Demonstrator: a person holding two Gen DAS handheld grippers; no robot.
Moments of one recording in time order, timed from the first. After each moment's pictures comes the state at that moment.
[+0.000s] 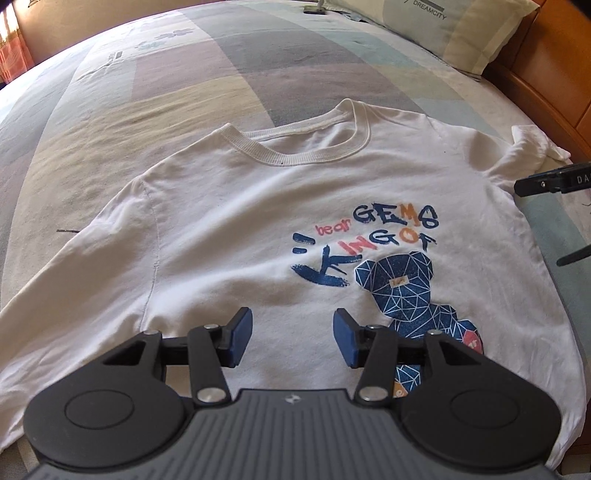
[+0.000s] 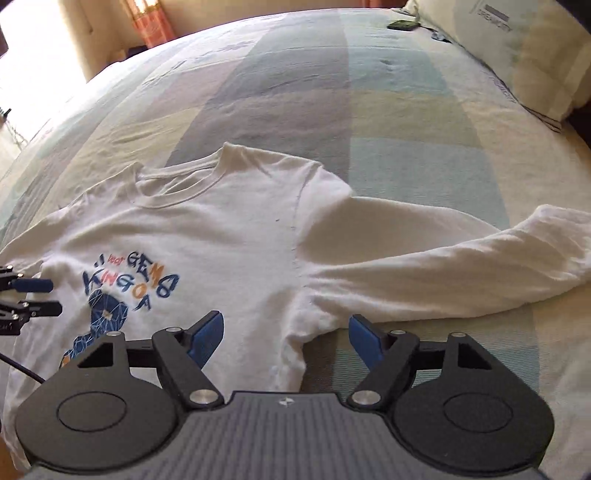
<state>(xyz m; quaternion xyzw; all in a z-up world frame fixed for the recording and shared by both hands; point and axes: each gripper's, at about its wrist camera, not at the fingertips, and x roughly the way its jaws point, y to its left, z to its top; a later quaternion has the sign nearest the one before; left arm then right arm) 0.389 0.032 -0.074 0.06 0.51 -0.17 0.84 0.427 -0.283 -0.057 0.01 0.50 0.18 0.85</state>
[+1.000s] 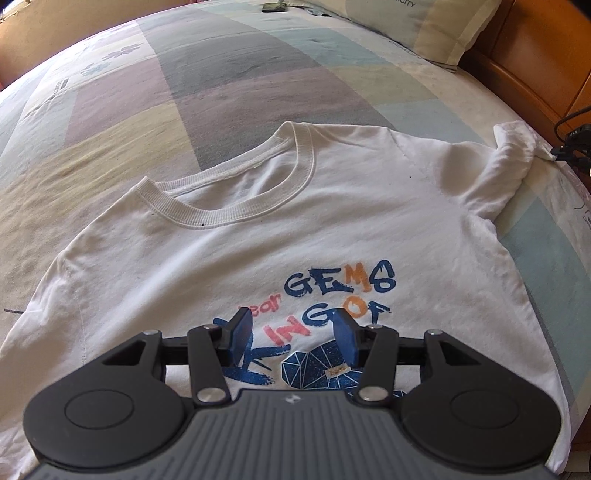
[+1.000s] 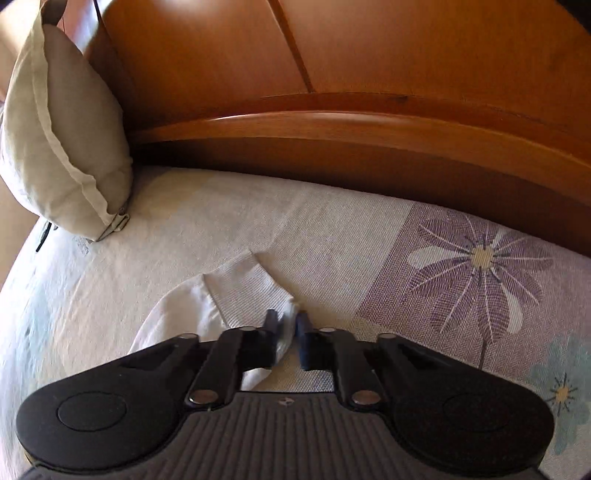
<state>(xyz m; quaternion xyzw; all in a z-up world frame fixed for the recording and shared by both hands) 0.429 -0.040 -0.073 0.09 0.51 -0.21 0.83 0.477 -0.629 -0.105 0.33 0.37 -0.23 0.84</state>
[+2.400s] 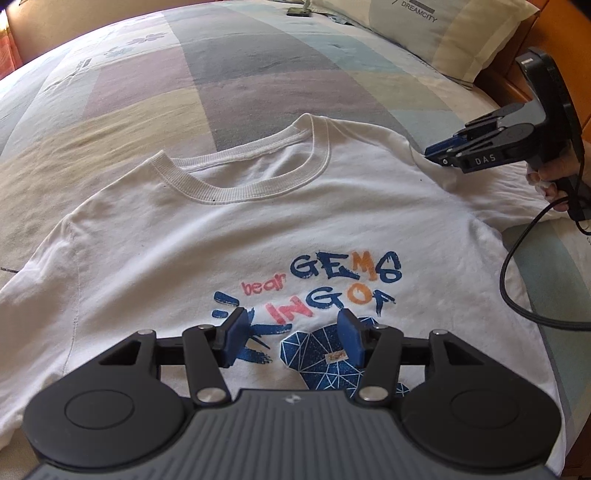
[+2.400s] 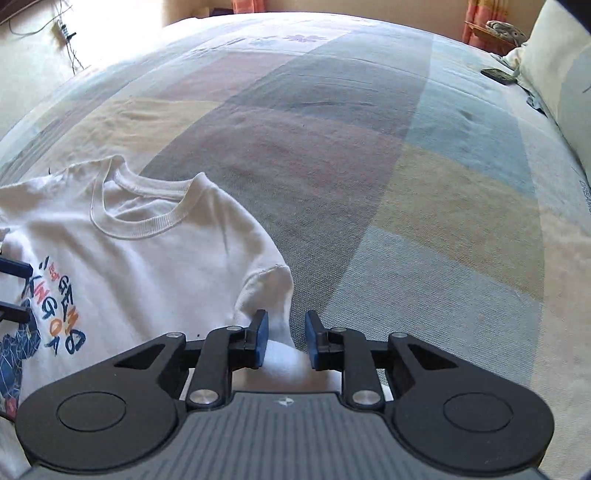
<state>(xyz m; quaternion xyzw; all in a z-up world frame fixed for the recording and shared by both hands) 0.417 -0.028 -0.084 0.04 0.51 -0.18 0.84 0.533 -0.243 -0.098 -0.16 0.46 0.31 0.81</state>
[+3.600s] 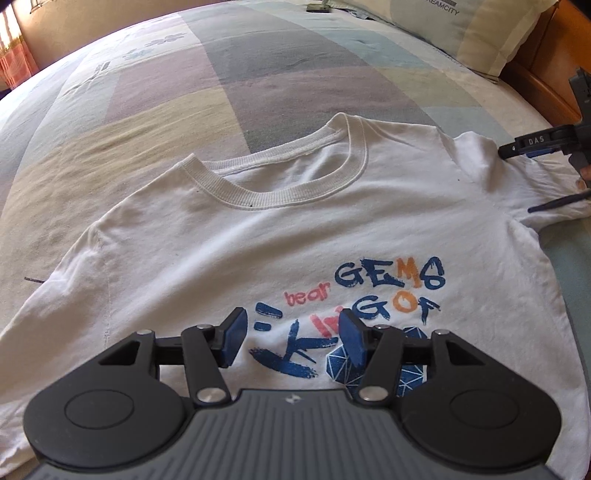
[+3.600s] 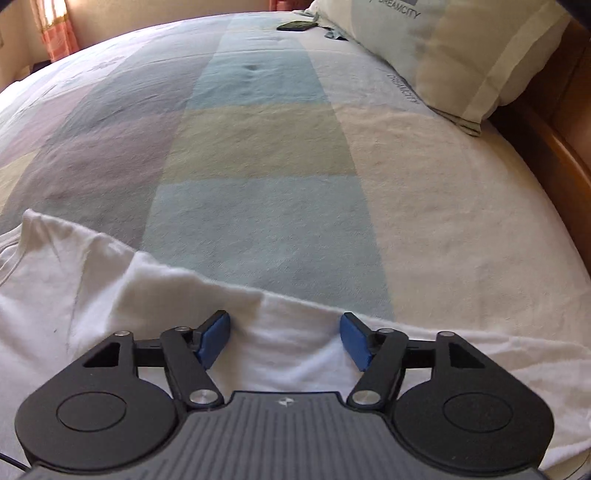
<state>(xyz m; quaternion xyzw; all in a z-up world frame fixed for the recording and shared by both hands) 0.429 -0.019 -0.087 0.07 0.50 -0.14 0.85 0.539 -0.334 -0.105 -0.04 0.48 0.02 0.87</state>
